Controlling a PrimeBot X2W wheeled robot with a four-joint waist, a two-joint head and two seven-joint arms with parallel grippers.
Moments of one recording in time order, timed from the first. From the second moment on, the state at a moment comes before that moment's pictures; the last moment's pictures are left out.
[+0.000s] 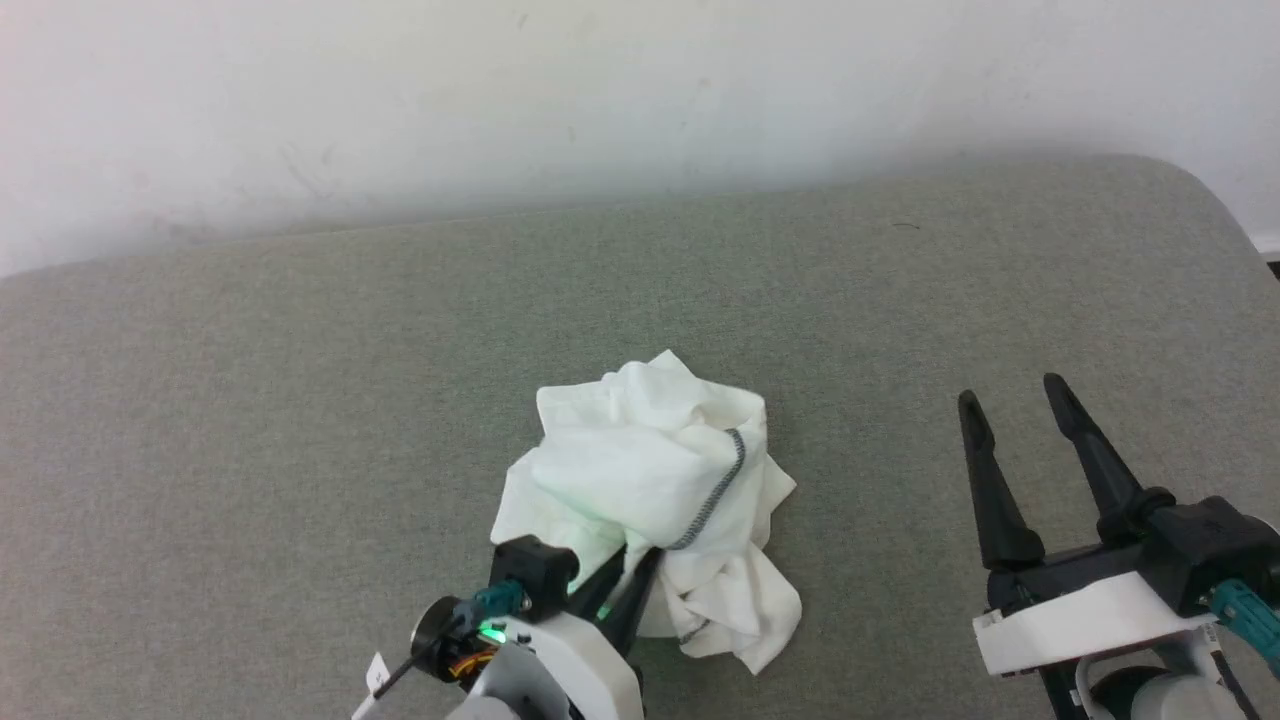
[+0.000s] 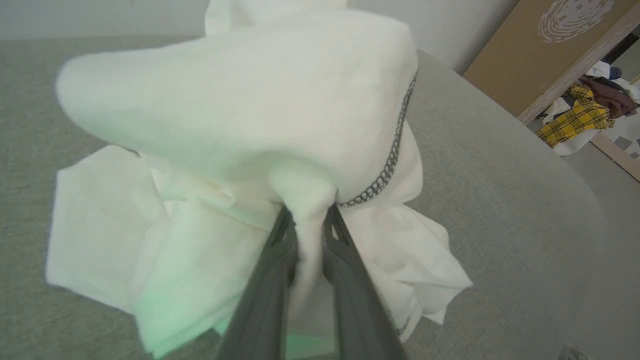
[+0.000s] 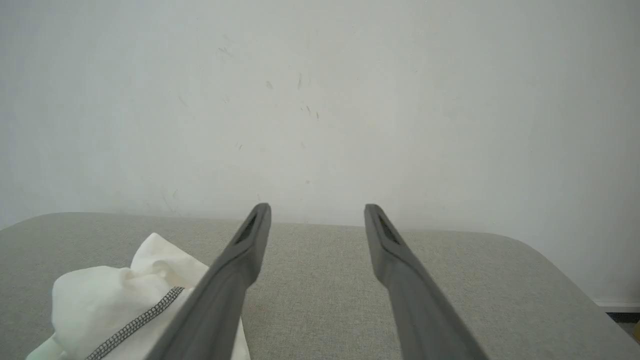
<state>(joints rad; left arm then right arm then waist) -0.19 0.17 -0.58 0.30 -0.48 0.00 -0.02 0.03 -0.05 0.03 -0.17 0.10 0.13 -0.12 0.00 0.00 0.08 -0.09</state>
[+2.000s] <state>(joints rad) -0.05 0.23 -0.23 0.05 -0.38 0.08 -0.26 -0.53 -0.22 0.62 0.28 0.36 0.13 0.46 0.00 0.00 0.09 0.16</state>
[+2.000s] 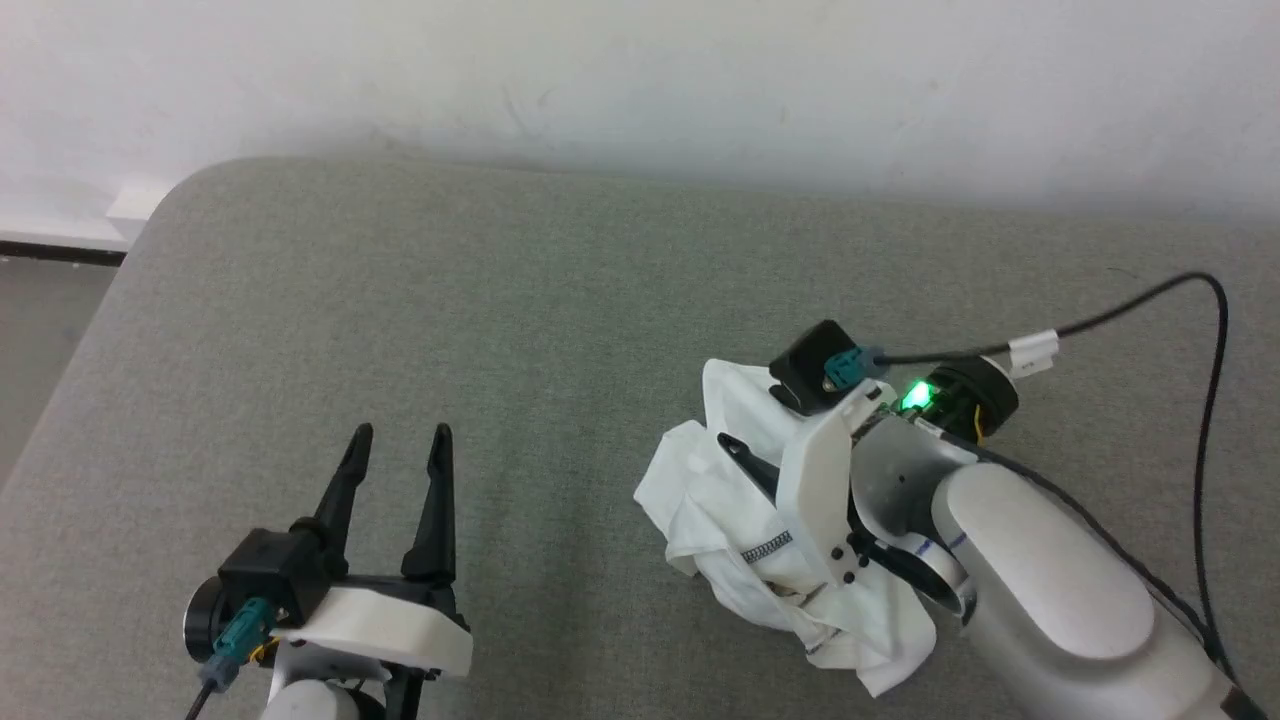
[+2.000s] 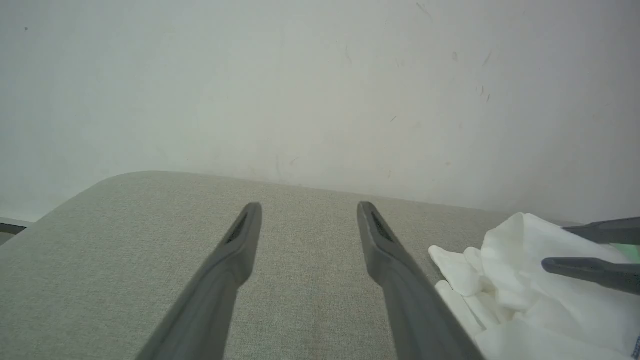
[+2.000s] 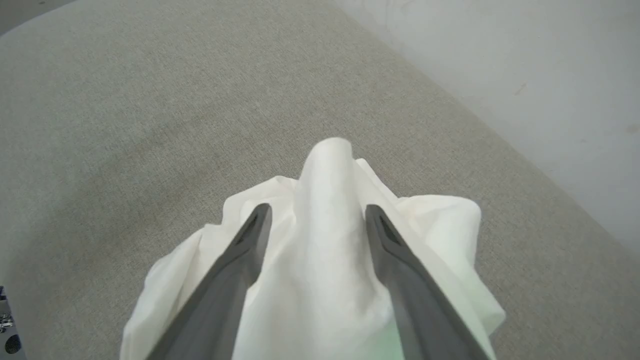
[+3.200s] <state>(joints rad) 0.00 0.20 -0.16 0.11 -0.35 0.04 -0.26 0.23 -0.06 -0.33 -0.05 0.25 0.13 0.24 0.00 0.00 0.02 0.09</state>
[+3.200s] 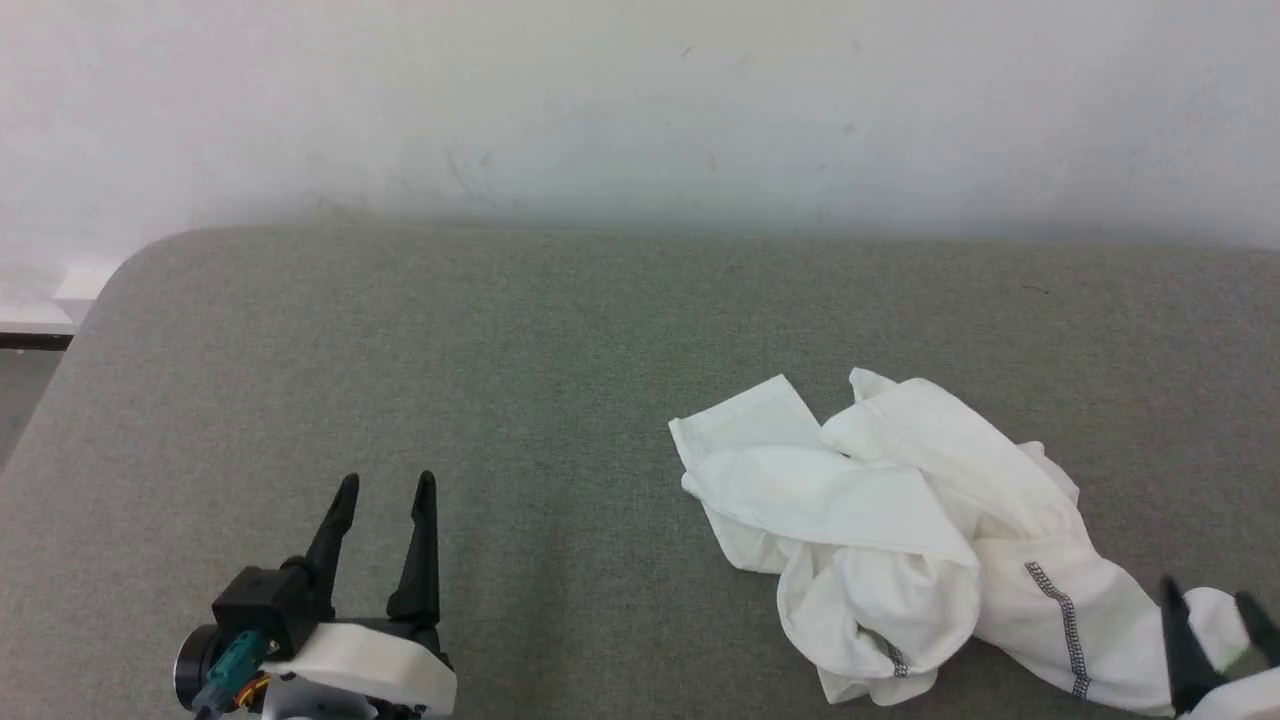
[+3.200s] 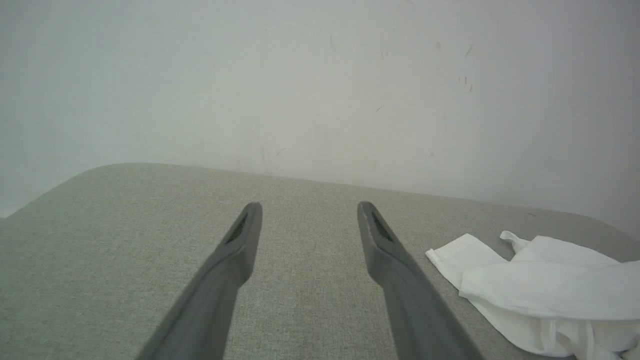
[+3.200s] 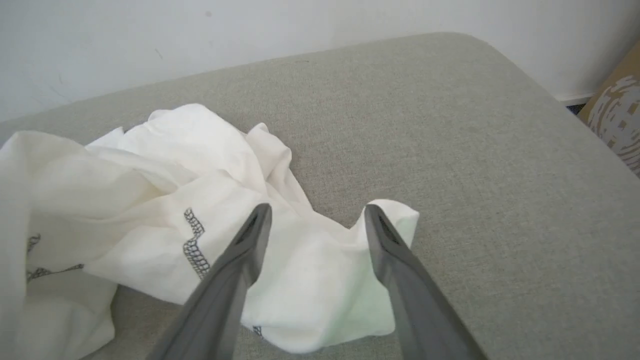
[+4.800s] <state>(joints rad) -0.72 0.14 -0.49 0.78 -0.43 -0.12 0.51 0.08 -0.05 0.00 -0.18 0.07 0.13 -0.02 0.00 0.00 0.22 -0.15</state>
